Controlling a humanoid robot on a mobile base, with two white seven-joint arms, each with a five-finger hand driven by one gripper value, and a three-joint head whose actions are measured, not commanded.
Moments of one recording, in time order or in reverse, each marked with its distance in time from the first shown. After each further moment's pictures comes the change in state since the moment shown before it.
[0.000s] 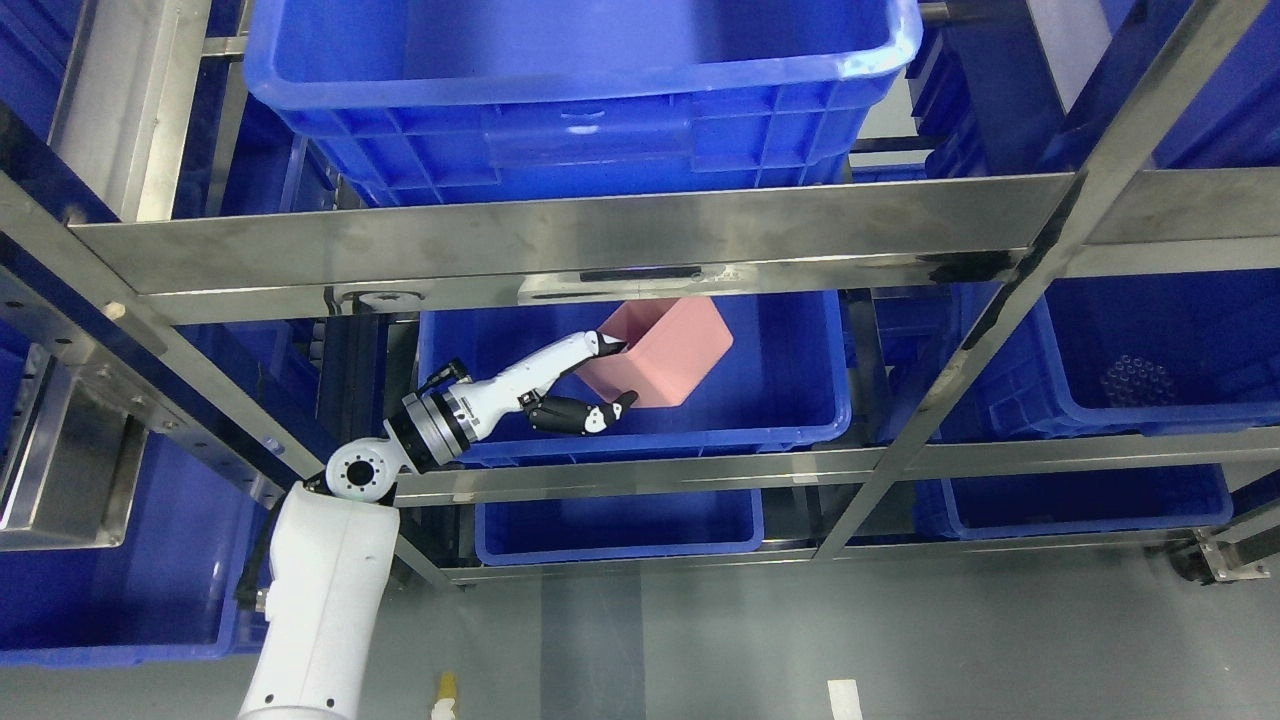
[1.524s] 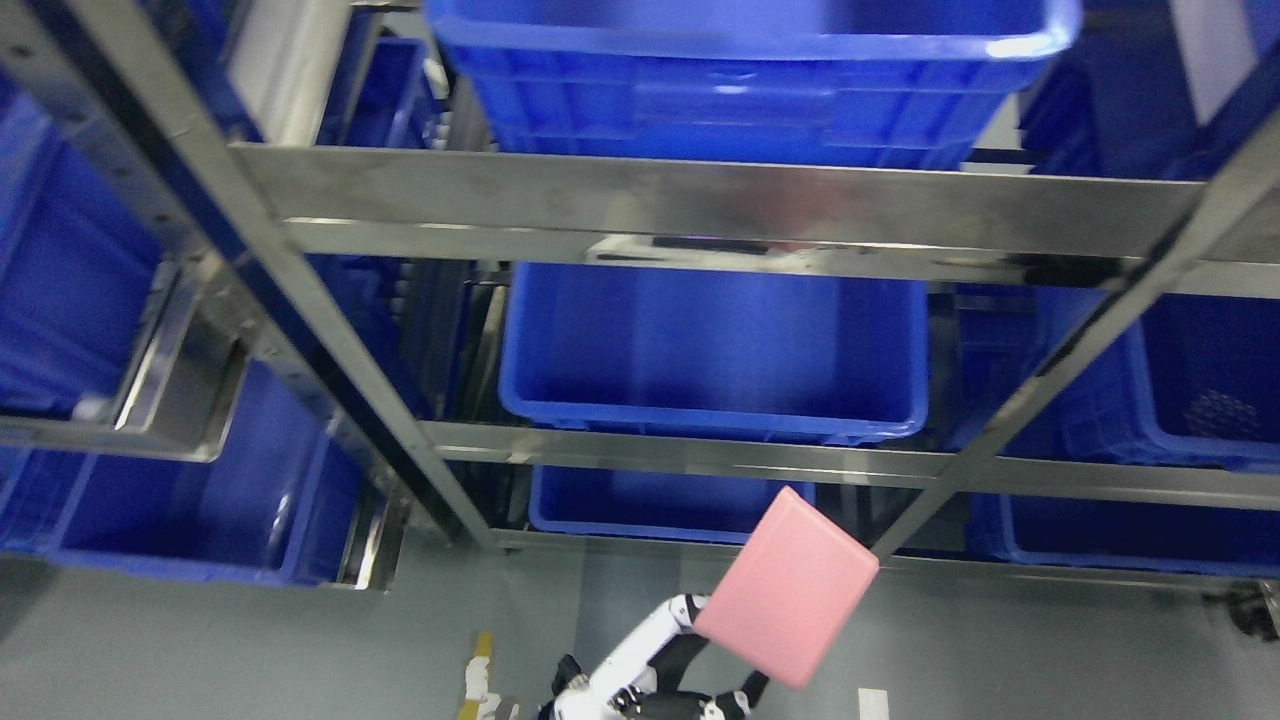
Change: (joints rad) left arm 0.724 0.000 -0.477 -0.573 0.796 -0.041 0.077; right arm 0.000 0.000 0.000 0.000 0.000 0.000 -0.001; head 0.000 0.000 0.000
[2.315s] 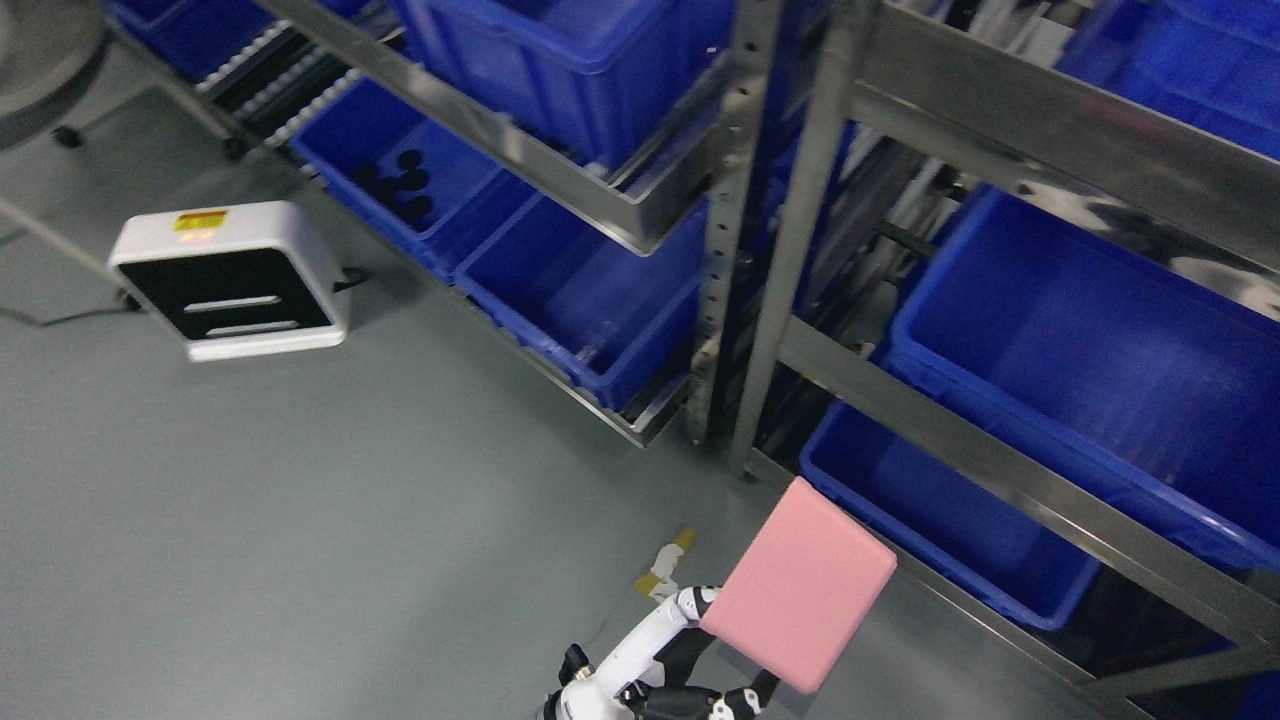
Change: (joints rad) left arm 0.002 0.000 -0.052 -0.046 0.008 0.000 0.000; right arm 0.000 0.000 0.000 0.000 0.000 0.000 -0.002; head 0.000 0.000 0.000
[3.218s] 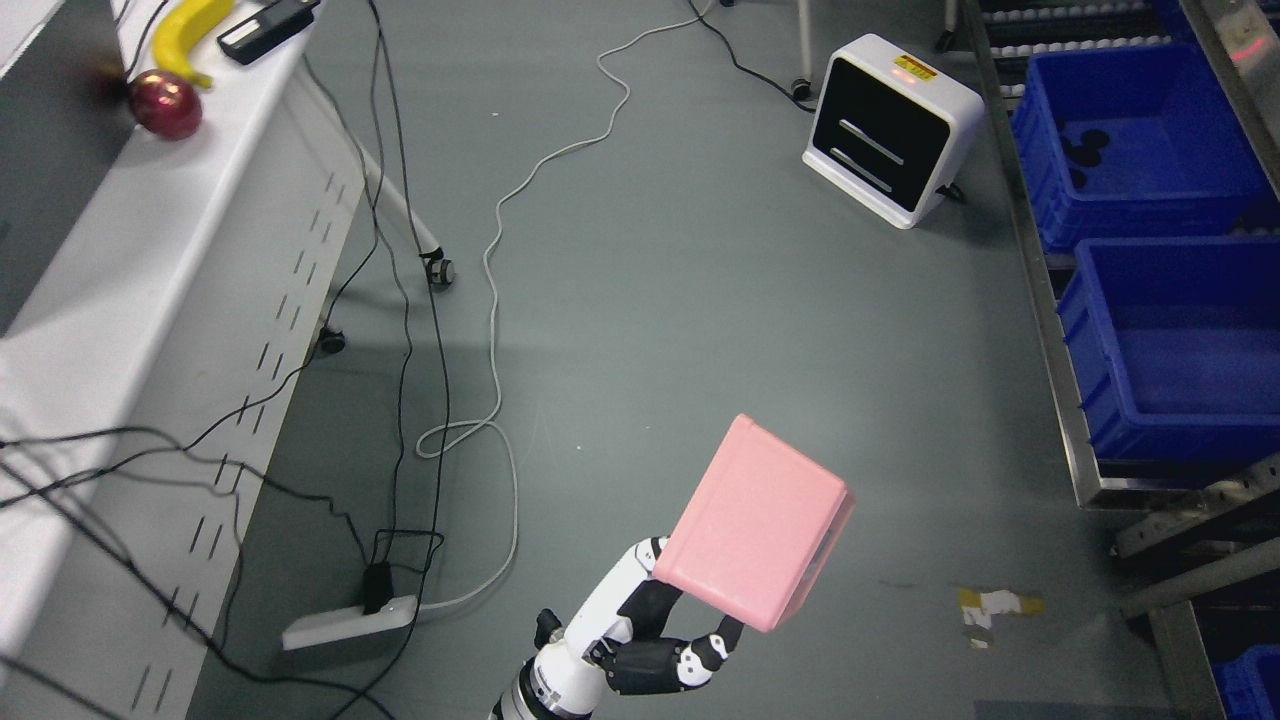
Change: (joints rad) left arm -0.032 0.000 0.038 -0.054 0.051 0.000 0.037; right arm 0.000 0.000 0.000 0.000 0.000 0.000 0.001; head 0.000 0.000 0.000
